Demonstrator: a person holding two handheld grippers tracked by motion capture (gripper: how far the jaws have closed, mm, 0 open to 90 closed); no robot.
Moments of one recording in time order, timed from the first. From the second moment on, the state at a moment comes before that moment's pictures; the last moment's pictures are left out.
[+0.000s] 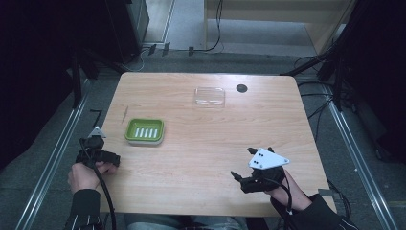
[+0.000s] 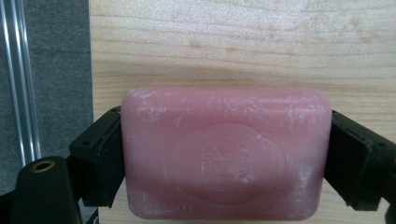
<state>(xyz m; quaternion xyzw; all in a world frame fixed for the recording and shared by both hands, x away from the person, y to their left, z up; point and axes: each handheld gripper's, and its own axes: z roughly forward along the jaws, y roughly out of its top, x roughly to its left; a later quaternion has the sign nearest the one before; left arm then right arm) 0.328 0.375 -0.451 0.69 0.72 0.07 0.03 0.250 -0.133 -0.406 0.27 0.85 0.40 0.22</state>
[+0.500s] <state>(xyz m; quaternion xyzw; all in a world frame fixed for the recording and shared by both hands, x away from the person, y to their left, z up) 0.329 0.373 -0.449 0.70 0.71 0.07 0.03 0.250 -0.134 -0.406 0.27 0.85 0.40 0.22</state>
